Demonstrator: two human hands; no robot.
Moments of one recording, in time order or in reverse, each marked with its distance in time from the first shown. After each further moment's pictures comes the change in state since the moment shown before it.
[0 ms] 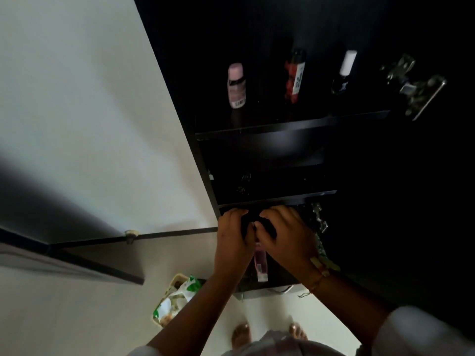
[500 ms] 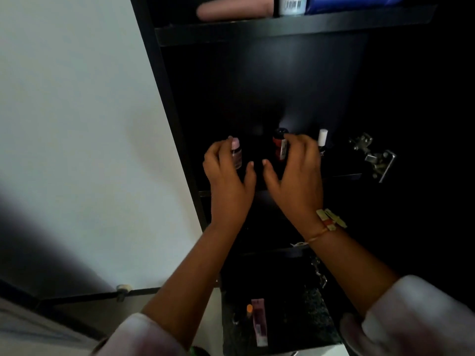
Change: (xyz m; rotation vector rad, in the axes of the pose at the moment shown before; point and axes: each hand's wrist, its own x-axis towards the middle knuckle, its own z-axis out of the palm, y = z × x) left_hand 0.157 0.144 -0.075 -0.088 0.416 0.334; right_hand 0.170 -0.040 -0.119 0.082 0.494 -0.017
